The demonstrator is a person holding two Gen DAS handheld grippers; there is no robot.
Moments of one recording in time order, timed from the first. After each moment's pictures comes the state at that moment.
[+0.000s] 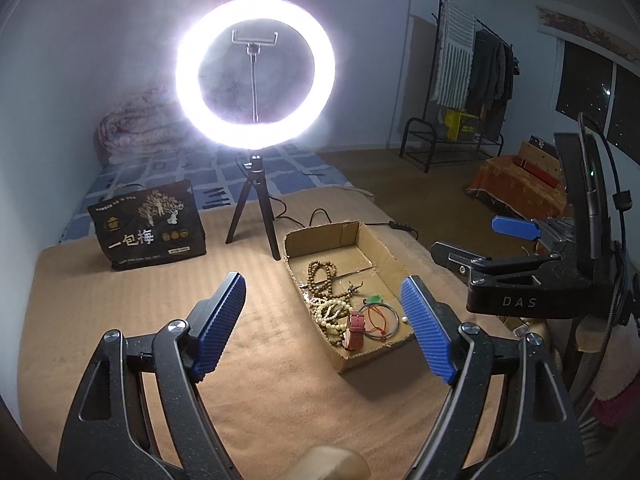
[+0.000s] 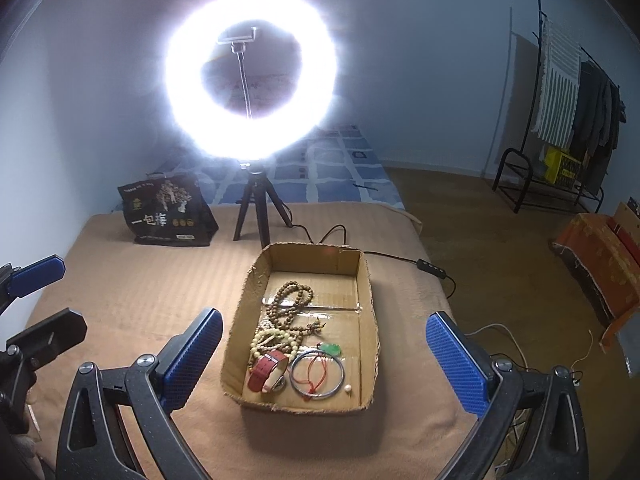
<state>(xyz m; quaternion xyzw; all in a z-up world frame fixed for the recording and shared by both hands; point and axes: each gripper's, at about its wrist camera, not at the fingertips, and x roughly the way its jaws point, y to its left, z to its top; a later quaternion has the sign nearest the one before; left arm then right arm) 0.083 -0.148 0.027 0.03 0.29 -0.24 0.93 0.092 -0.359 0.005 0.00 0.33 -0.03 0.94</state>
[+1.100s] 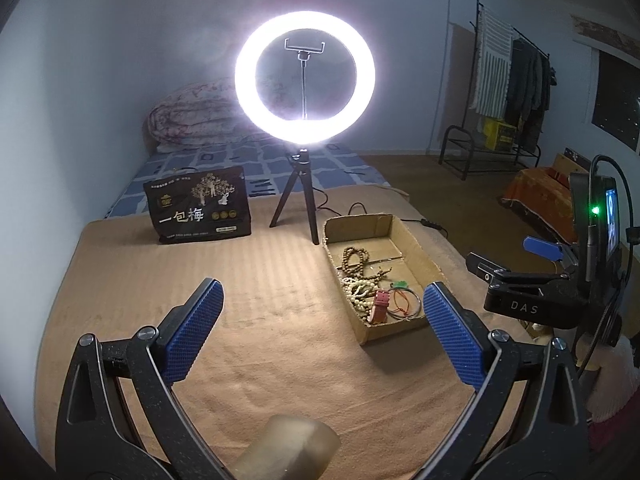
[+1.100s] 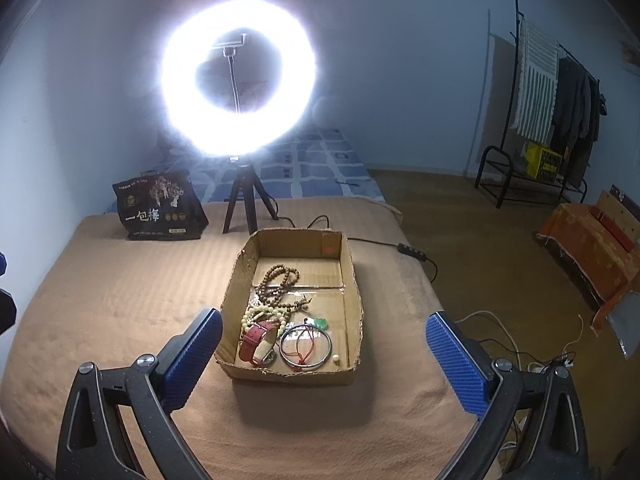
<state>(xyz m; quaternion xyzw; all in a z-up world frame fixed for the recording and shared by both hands) 0.032 -0.124 0.031 0.02 0.29 -0.15 0.94 0.055 -0.364 -0.012 0.01 0.33 -0.06 0.94</state>
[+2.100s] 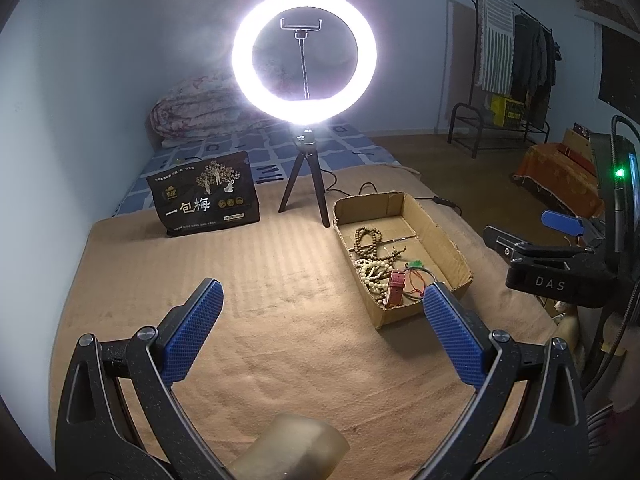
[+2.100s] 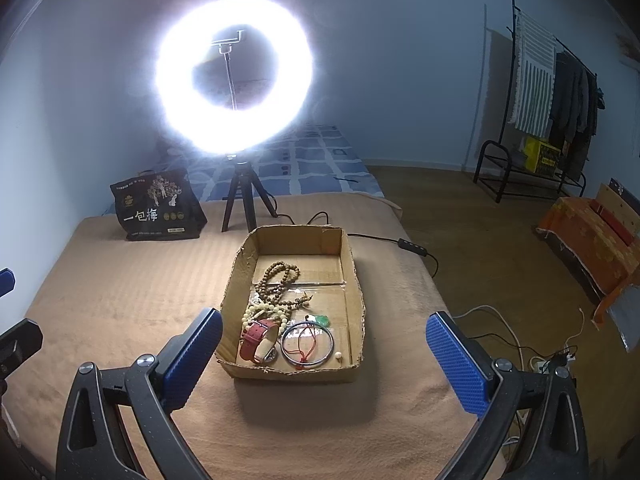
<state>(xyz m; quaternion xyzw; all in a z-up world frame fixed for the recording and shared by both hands) 0.037 -0.131 0.017 0.05 0.31 -0.14 0.94 0.054 -0.364 -0.011 0.01 0.33 -0.06 0.94</state>
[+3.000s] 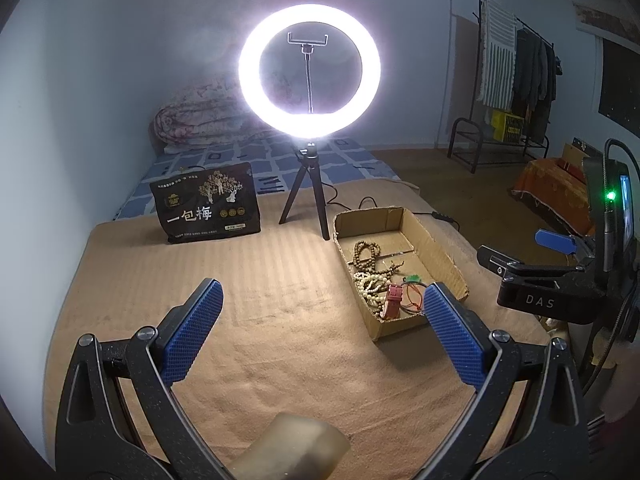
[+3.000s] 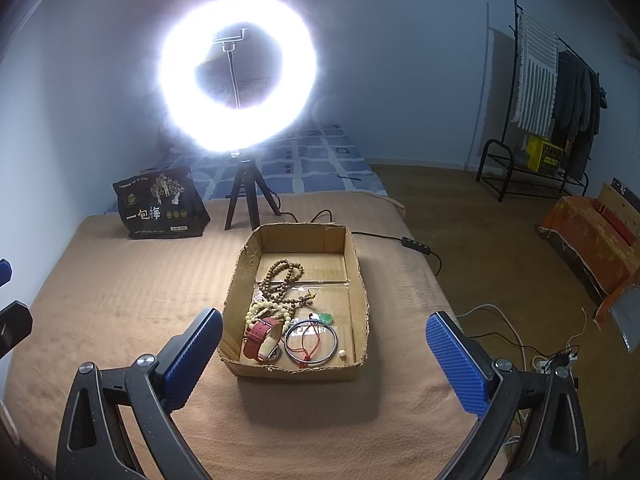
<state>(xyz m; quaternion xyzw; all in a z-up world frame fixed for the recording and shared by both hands) 0.036 -0.130 0.024 0.04 0.30 -0.14 0.94 0.054 -0.362 -0.013 0.01 0.33 -0.05 0.94</state>
